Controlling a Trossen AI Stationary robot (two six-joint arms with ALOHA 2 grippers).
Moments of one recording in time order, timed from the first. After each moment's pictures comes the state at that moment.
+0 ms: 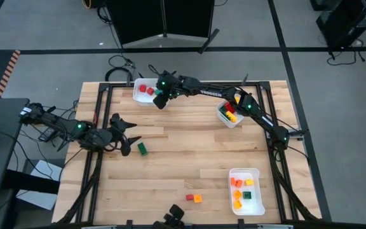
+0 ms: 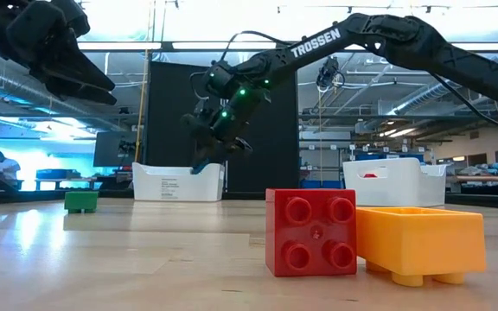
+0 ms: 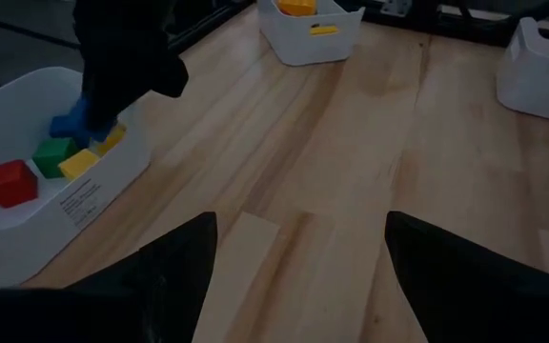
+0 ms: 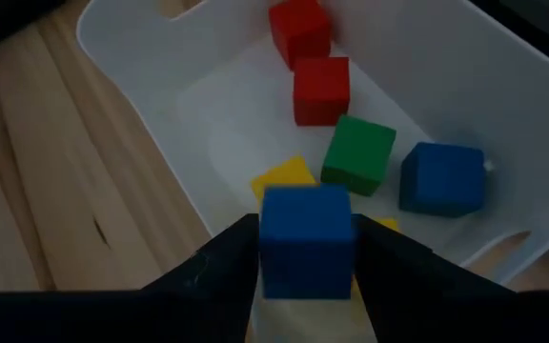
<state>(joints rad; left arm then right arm) -0.35 0.54 0.41 -0.42 -0.66 -0.44 -0.41 2.49 2.23 -0.60 0.00 0.27</state>
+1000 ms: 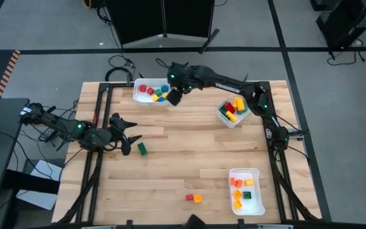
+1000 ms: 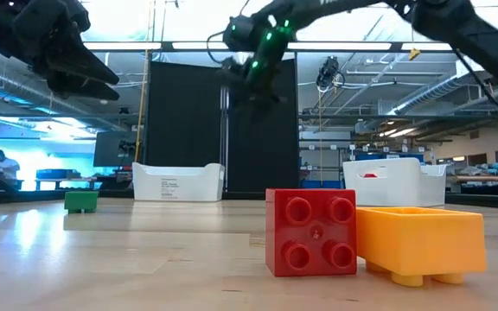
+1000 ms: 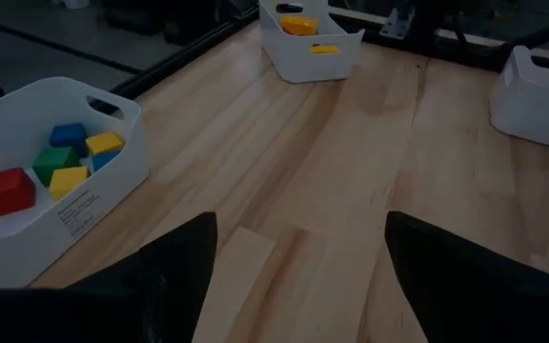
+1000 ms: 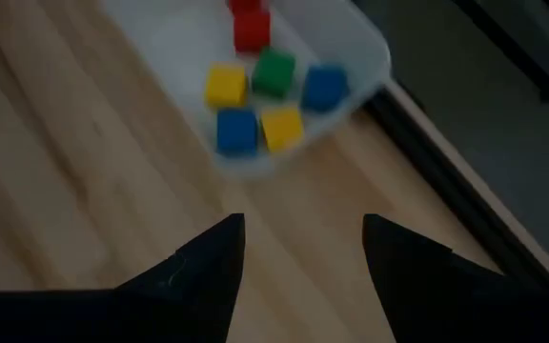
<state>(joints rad) -0.35 0.54 0.41 -0.38 -0.68 -0.45 -0.40 2.25 2.23 -1.00 0.11 0.24</state>
